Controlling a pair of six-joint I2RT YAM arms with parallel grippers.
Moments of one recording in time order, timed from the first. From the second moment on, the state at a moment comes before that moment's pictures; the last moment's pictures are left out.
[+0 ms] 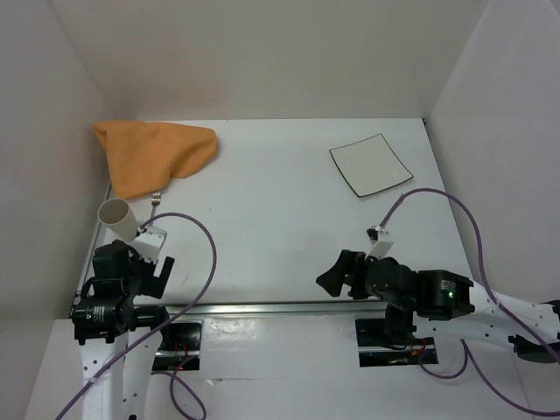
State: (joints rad) left arm 0.11 0.35 0.72 -1.14 0.00 0.42; right arm 1.31 0.49 0.68 -0.86 0.45 1.13
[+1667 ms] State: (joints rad) left arm -0.05 2.36 2.21 -0.87 -0.38 0.21; right arm 0.79 1.69 1.32 -0.33 0.25 0.33
